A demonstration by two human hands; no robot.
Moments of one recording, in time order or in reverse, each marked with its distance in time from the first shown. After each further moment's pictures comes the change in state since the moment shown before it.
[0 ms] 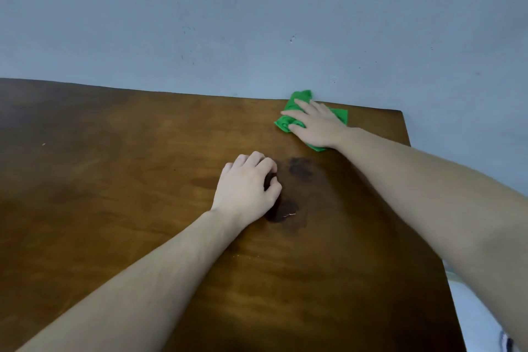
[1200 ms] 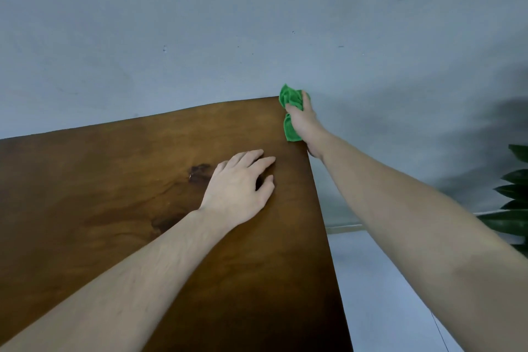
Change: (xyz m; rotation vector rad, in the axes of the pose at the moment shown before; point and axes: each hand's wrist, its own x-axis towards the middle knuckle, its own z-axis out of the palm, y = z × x) left_hand 0.036 0.141 0.042 0.062 -0.163 0.257; right_hand -0.111 0.120 0.009 1.267 0.452 0.623
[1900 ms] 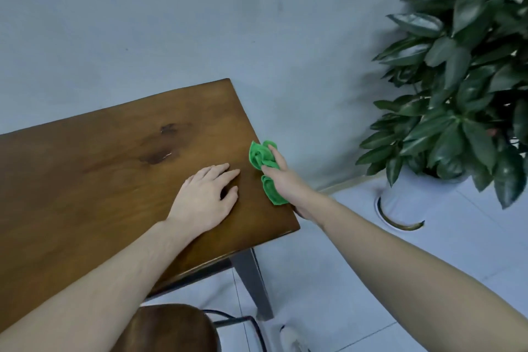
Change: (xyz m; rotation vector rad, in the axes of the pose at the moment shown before) left_hand -0.203 0.046 -0.010 -0.048 -0.054 0.179; right_hand -0.363 0.071 -0.031 0.051 -0.045 0.018
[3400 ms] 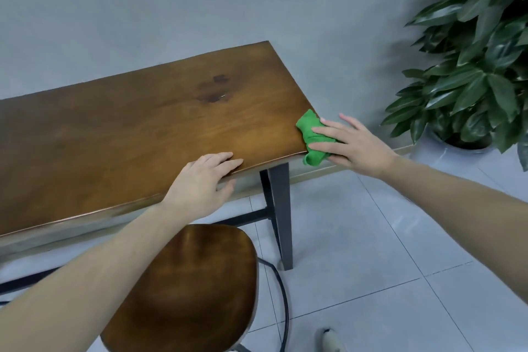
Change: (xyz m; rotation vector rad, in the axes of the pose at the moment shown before) left_hand -0.187 -0.048 -0.020 0.081 -0.006 0.056; right_hand -0.093 0.064 -0.057 -1.381 0.059 -1.163
